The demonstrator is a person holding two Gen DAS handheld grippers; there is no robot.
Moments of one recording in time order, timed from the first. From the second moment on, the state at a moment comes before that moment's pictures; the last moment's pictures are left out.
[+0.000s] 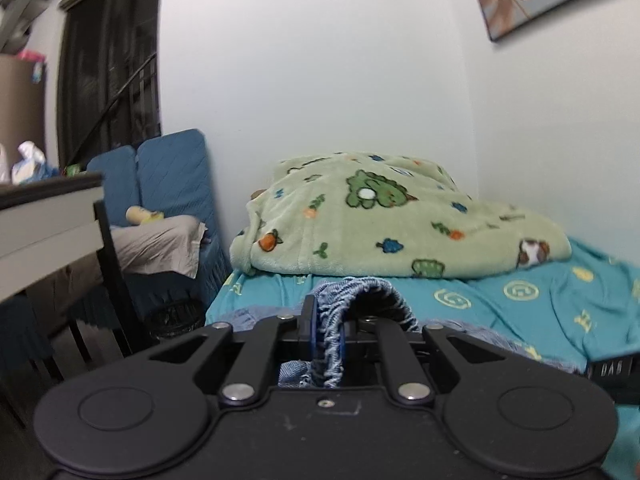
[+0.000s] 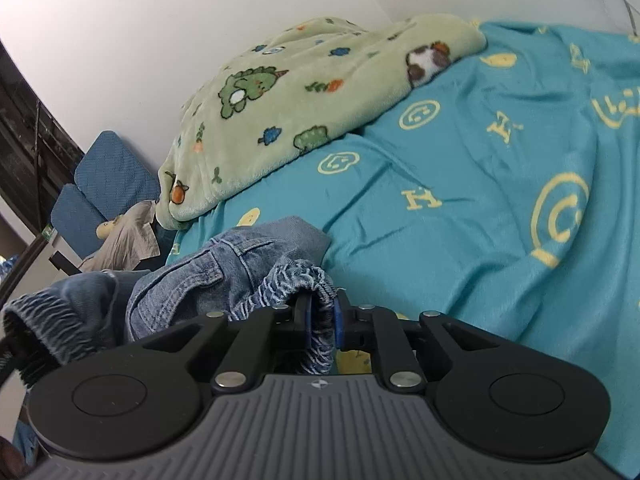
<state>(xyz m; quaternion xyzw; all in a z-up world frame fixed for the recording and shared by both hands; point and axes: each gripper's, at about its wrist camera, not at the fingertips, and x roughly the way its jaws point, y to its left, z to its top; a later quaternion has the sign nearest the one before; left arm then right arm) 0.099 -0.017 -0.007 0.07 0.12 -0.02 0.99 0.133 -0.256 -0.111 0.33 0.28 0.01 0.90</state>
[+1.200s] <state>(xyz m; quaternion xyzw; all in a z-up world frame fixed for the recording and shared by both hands) 0.029 -0.163 0.020 -0.07 0.04 -0.12 0.99 0.251 -0.420 0.104 0.23 0.15 0.08 0.96</state>
